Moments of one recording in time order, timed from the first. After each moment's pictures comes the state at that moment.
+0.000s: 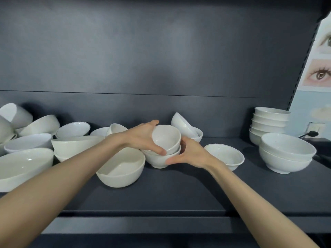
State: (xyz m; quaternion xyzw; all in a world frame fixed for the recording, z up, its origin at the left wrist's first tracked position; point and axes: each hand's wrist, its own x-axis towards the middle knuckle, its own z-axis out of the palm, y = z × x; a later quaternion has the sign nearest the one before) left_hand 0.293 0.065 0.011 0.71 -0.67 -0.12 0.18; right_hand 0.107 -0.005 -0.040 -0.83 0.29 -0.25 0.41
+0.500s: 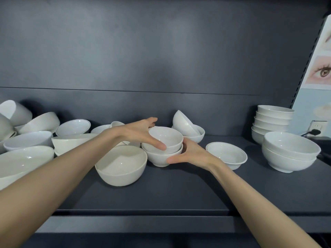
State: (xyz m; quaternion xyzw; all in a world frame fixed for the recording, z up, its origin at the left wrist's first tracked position) left_hand 0.310 0.063 0.017 0.70 -0.65 -0.24 0.18; right_hand 0.109 0.001 -0.040 -0.81 0.24 -0.23 0.48
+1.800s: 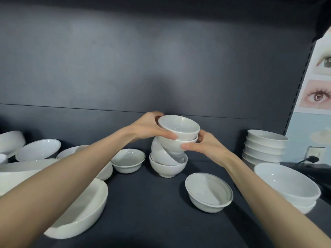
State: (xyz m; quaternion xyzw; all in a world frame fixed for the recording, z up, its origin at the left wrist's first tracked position) left_hand 0.257 -0.042 0.062 0.62 -0.65 -0.19 0.40; right_hand 0.048 -0.128 0.017 -0.78 0.30 -0.32 0.45
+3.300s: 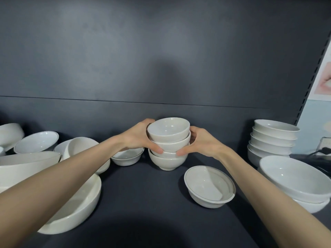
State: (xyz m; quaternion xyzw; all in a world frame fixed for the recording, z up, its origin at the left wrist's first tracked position) left_hand 0.281 -0.055 0.006 0.64 -0.63 -0.25 0.38; right_hand 0.062 -0.154 -0.005 -0.82 0.30 -0.24 0.43
